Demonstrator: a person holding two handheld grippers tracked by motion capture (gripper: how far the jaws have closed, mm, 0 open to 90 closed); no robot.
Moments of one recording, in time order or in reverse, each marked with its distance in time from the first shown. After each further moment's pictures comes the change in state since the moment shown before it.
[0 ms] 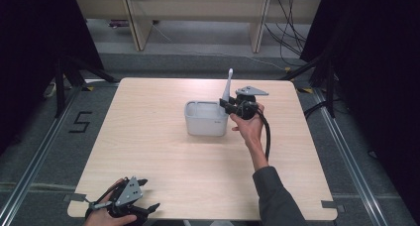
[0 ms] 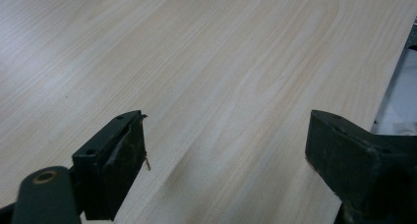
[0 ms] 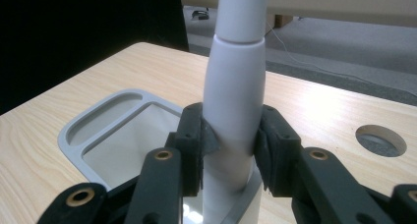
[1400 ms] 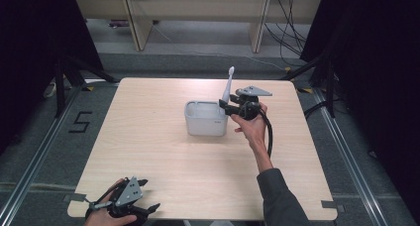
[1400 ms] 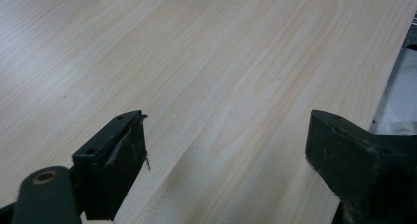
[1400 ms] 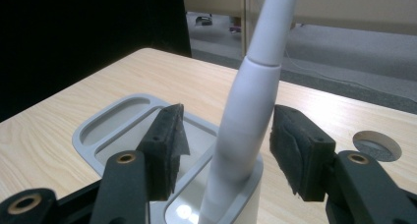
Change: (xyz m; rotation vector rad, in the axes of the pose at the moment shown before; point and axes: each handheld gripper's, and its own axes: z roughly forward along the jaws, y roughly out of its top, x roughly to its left) left arm -0.001 0.000 0.001 -0.008 -0.010 -0.004; right arm 0.000 0.003 -0.011 -0.017 0.018 -0.003
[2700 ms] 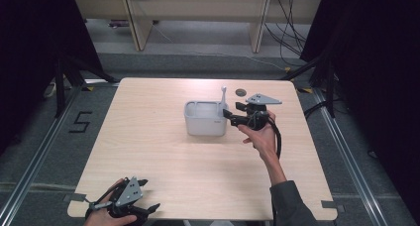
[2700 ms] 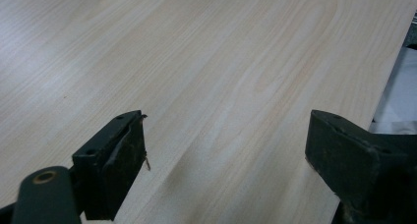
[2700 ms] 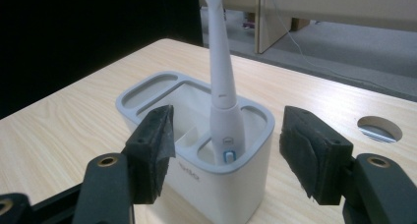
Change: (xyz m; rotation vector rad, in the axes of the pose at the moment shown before) left arm -0.001 0.000 -0.001 0.009 0.006 0.002; right arm 0.008 -0.011 -0.038 0.012 0.053 -0.029
